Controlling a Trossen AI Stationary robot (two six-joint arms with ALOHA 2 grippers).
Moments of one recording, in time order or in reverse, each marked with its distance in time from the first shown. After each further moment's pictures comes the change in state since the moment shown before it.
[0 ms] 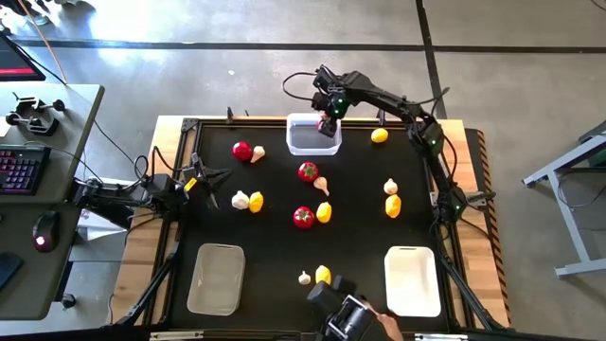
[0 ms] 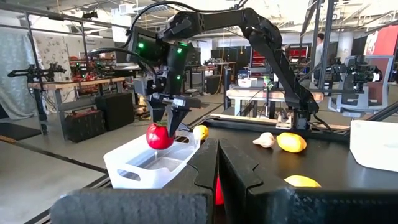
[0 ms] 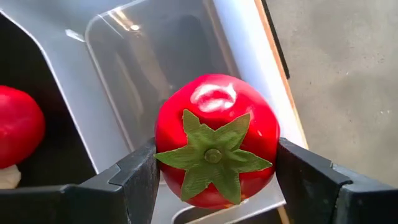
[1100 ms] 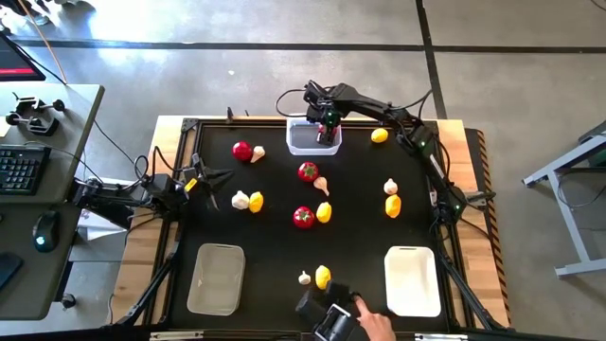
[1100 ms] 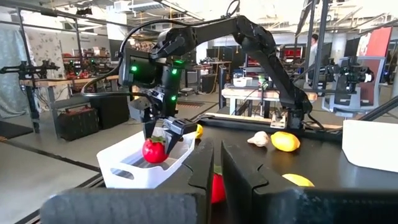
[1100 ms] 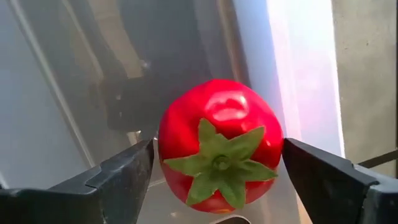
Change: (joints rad) left arm 0.000 0.000 0.000 -0.007 0.019 -0.019; right arm 0.065 0.090 0.000 0.017 0.199 -0.072
